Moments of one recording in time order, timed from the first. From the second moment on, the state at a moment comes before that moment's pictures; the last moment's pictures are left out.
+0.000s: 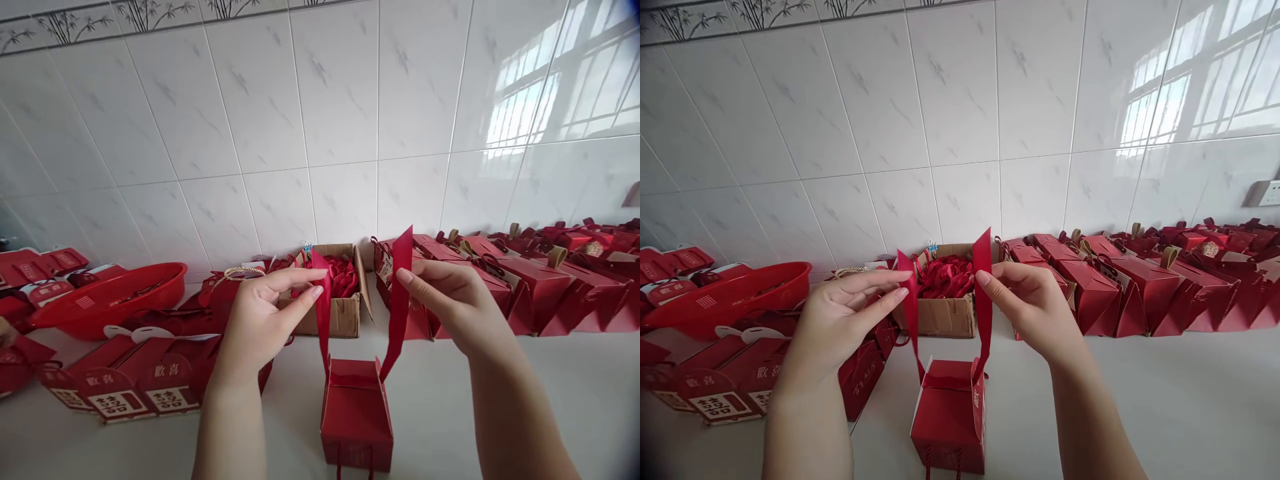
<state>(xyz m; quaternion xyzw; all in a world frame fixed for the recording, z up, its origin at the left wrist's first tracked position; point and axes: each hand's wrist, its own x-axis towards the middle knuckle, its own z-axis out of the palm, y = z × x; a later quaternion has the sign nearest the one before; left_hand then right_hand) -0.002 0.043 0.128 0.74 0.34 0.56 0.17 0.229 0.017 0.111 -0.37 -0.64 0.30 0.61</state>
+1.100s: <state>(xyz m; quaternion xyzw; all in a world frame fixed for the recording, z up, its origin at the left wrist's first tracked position) 0.005 0.047 0.123 0.72 0.30 0.62 0.12 0.208 0.030 0.104 -0.33 -0.60 0.24 0.69</state>
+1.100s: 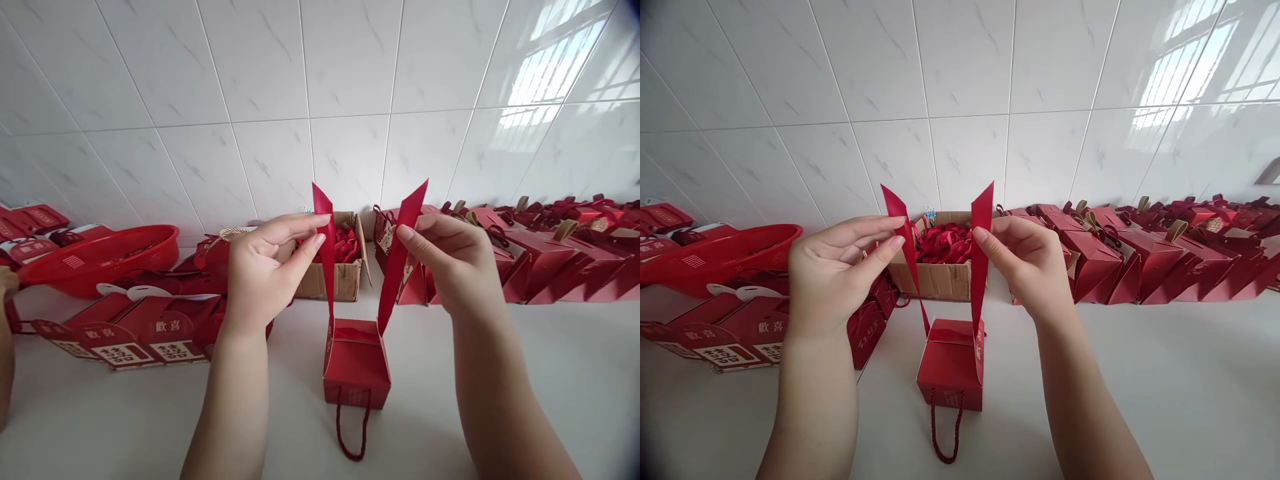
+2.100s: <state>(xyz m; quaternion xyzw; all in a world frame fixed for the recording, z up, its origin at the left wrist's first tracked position) 0.007 0.069 0.115 0.74 0.31 0.57 0.16 0.214 0.059 0.093 -0.37 -0.55 0.17 0.73</state>
